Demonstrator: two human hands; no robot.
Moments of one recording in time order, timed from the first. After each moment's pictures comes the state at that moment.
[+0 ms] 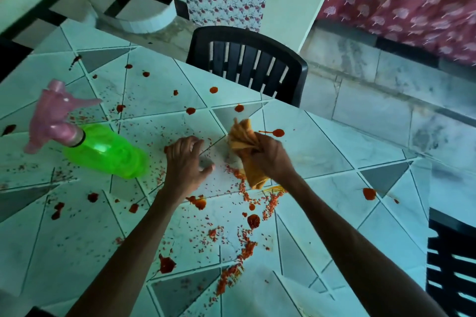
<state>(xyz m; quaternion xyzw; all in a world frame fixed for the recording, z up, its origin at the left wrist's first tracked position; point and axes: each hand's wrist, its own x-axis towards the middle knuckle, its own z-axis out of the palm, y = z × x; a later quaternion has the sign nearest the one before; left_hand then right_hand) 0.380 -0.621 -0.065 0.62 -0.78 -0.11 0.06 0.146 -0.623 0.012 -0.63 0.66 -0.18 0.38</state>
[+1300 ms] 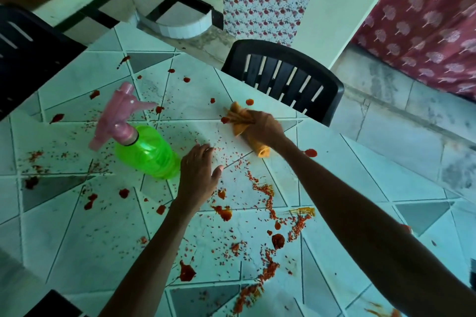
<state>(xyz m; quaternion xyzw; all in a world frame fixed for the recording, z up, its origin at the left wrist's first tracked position) 0.414 -0.618 -0.067 0.69 -0.70 -0.15 0.10 0.229 -0.745 -0.003 -0.70 0.64 -0.04 0.31</state>
